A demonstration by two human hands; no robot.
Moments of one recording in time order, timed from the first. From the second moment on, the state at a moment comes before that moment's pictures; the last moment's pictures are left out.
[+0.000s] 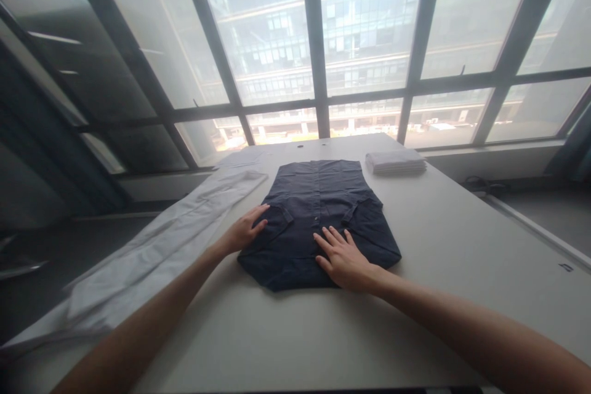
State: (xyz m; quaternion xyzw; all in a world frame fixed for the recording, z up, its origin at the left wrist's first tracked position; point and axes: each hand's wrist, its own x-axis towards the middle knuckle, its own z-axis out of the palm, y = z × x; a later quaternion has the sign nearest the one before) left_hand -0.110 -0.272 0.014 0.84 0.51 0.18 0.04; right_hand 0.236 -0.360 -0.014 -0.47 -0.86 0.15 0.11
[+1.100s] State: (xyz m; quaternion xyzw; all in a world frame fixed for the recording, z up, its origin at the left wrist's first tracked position) left_hand -0.056 -0.306 0.017 0.89 0.41 0.18 0.02; right_hand 0.235 -0.357 -0.016 -0.47 -0.86 0.17 0.11
